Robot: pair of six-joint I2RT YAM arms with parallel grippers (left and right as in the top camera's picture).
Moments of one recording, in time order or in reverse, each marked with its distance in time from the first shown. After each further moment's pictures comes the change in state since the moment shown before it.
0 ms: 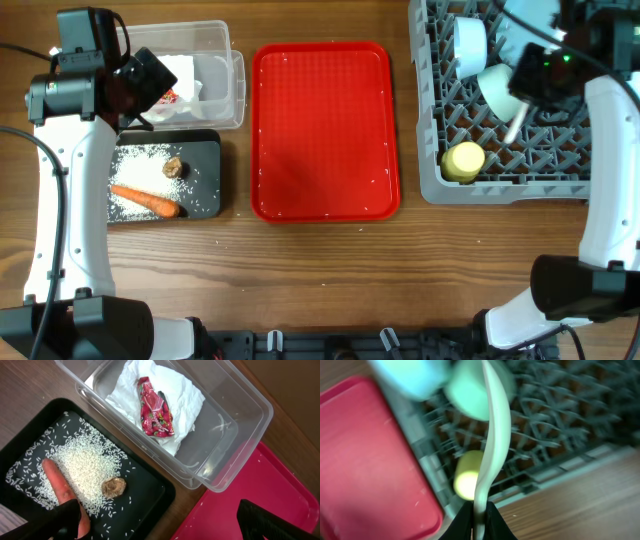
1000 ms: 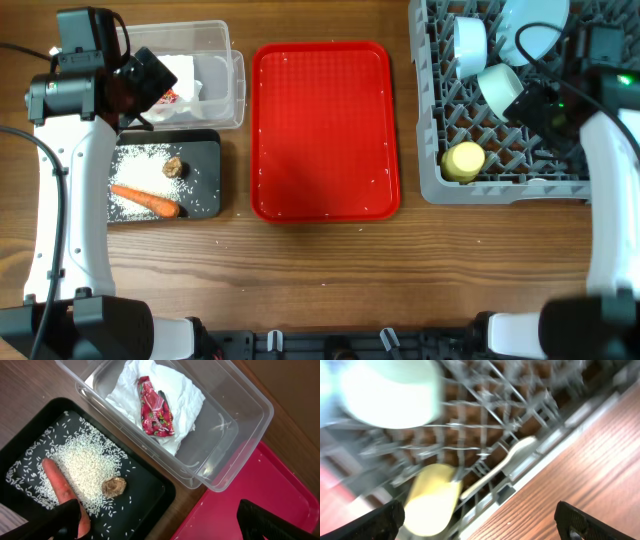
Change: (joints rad) left arm 0.000 0.000 0.000 0.000 0.000 0.000; right arm -0.088 -0.224 -0.480 0.290 0.042 0.107
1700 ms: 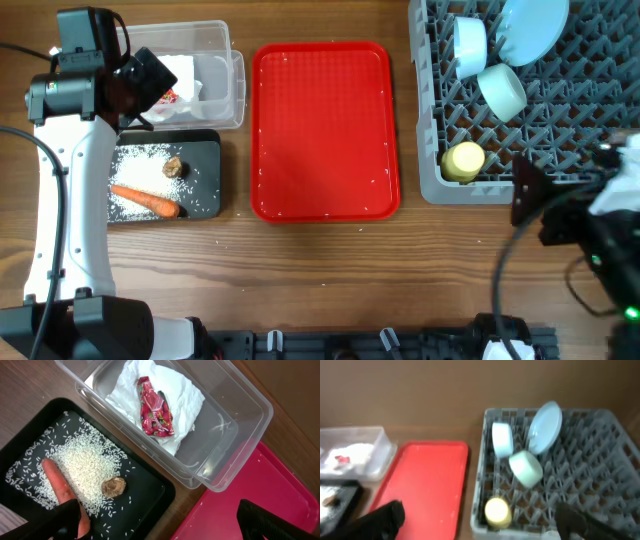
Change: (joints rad) left arm 0.000 0.000 0.000 0.000 0.000 0.000; right arm 0.023 -0.755 -0.164 0.177 -0.387 -0.567
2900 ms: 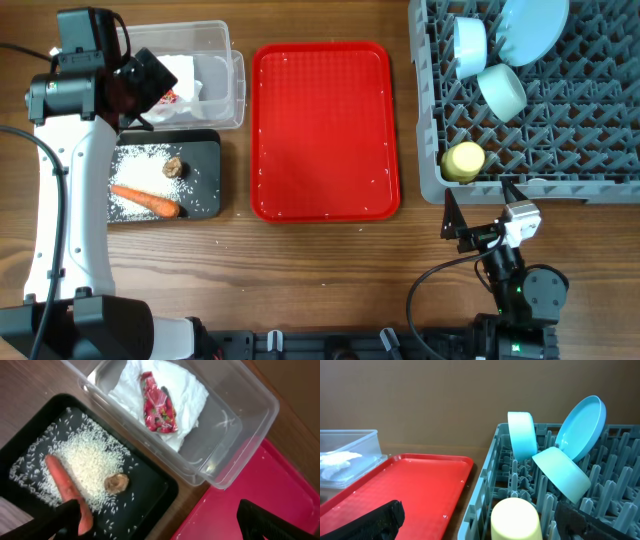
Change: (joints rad) left arm 0.000 0.001 0.000 -0.016 0.000 0.001; right arm 0.005 -0.762 -1.430 1.121 -0.098 0.092
